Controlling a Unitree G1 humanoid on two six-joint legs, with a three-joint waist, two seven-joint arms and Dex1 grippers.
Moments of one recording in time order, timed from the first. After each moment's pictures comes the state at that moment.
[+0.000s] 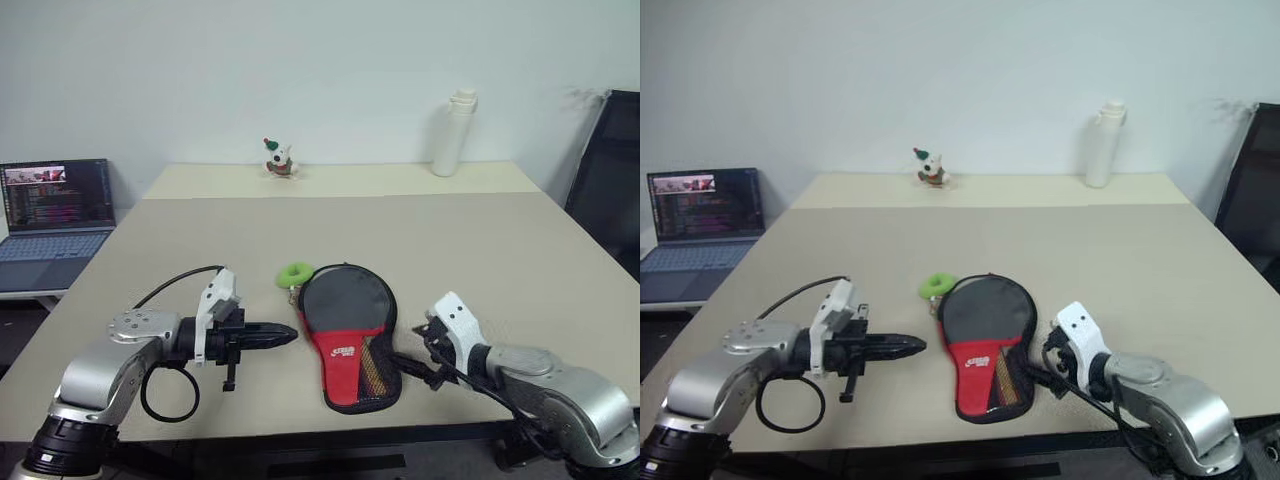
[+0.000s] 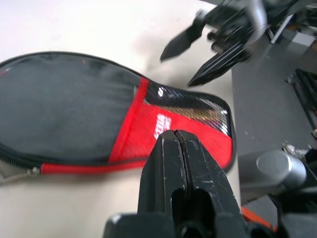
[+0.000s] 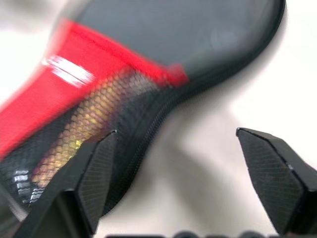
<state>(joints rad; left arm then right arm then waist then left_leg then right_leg) -0.30 0.77 0.07 -0.18 -0.57 0.56 -1.20 -0.26 -0.58 0.09 -0.62 0.51 1.00 0.49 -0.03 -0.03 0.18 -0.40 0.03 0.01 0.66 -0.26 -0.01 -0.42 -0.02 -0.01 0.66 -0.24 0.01</state>
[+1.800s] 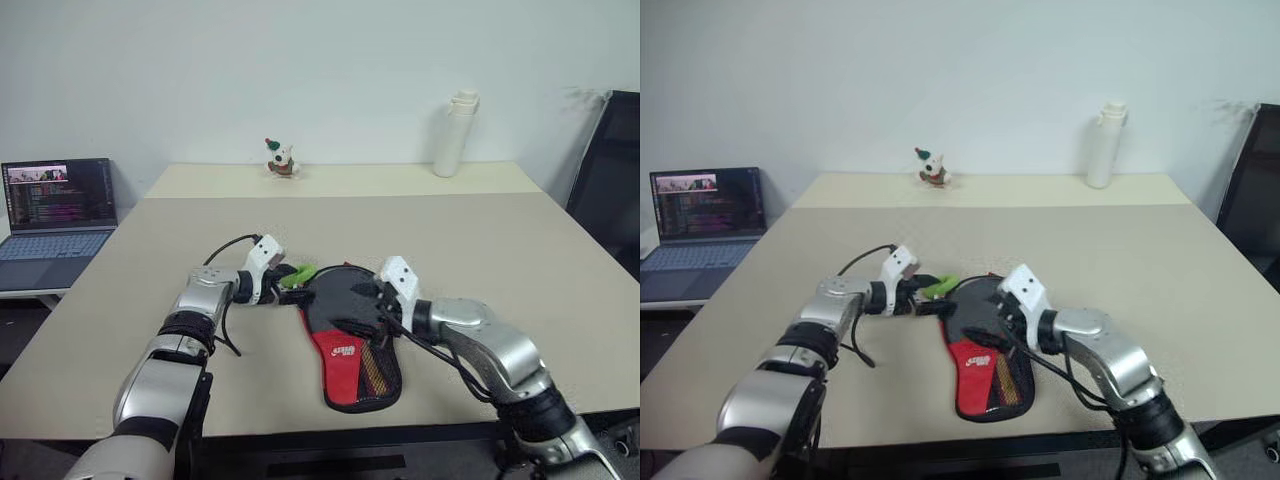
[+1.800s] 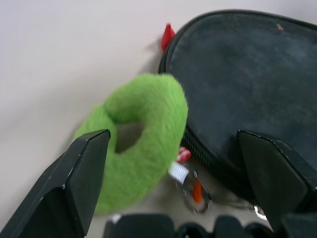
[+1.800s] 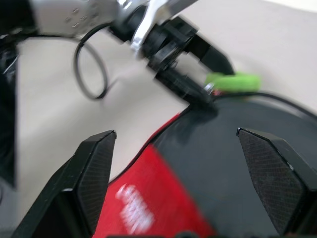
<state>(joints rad) -0.99 0.47 -0.08 1.08 -0.04 0.03 -1.08 -0.58 -0.32 0.29 -0.16 0.34 0.69 0.66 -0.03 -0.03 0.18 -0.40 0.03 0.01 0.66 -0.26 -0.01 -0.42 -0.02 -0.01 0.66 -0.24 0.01</state>
